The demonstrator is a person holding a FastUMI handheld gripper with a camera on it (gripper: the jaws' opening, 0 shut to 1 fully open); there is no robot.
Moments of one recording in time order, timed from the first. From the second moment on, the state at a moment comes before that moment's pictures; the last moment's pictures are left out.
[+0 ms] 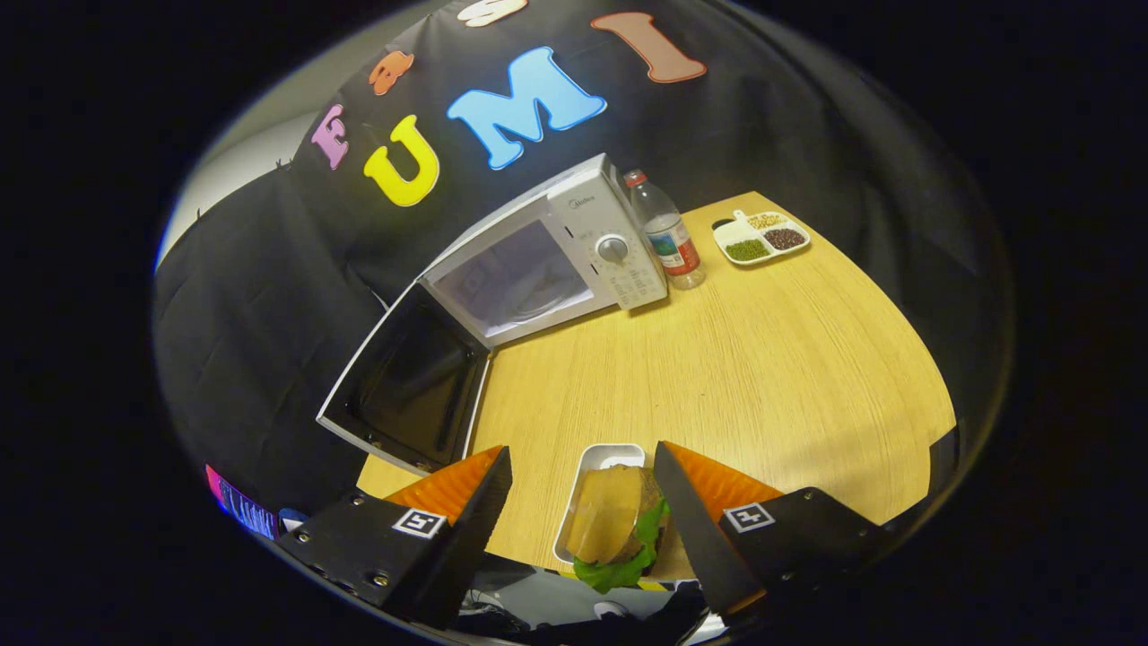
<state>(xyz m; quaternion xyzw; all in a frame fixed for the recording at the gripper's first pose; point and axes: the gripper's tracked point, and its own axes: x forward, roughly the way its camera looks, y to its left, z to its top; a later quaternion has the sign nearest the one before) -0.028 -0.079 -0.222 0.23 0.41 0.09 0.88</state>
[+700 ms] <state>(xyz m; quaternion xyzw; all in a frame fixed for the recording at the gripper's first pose) -0.065 -0.084 -0.274 0.33 0.53 0.08 0.78</state>
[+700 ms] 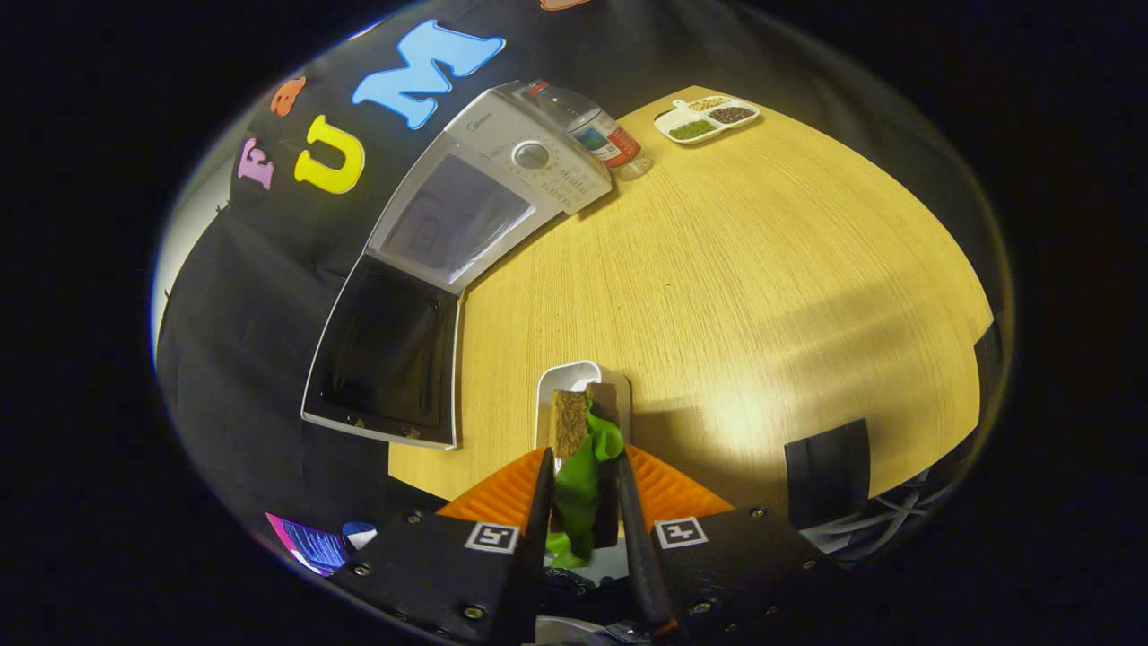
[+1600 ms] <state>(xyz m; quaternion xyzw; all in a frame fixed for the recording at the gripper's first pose) -0.036 -0.007 -0.198 0.36 0.41 0.07 0.83</state>
